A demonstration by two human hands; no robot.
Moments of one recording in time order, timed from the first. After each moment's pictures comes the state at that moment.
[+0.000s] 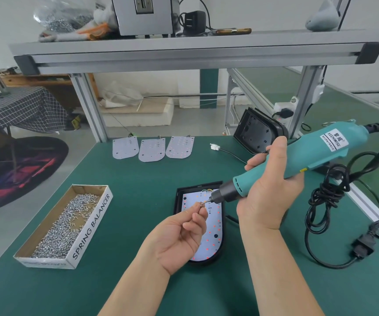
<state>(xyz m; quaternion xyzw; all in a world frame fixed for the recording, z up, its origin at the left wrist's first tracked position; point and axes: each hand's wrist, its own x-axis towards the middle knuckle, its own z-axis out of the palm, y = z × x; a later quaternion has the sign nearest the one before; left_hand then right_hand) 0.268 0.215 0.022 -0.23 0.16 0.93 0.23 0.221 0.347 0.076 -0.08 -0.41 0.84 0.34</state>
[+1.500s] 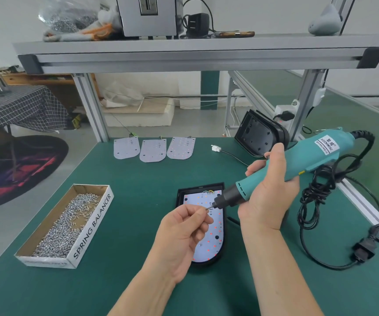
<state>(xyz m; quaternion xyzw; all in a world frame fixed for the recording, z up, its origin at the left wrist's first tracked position) 0.279 0.225 0.013 -0.11 0.52 0.84 0.04 0.214 0.350 0.067 -0.10 -0.41 0.85 0.30</state>
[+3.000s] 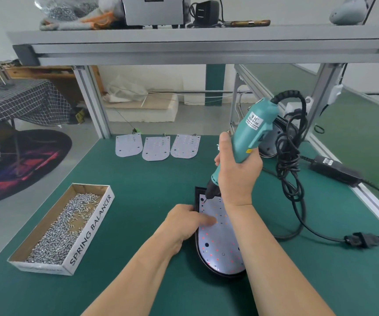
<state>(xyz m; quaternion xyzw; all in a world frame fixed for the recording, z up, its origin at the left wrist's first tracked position) 0.208 0.205 -0.018 -0.19 0.76 0.60 0.16 0.142 0.308 0.037 0.04 -0.61 0.72 0.34</state>
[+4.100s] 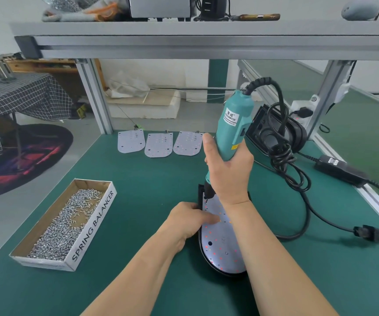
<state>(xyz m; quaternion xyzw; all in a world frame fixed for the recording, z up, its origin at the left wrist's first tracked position) 0.206 0.205 -0.021 -0.19 0.75 0.62 0.16 0.143 0.295 0.036 0.12 -0.66 0.68 0.29</state>
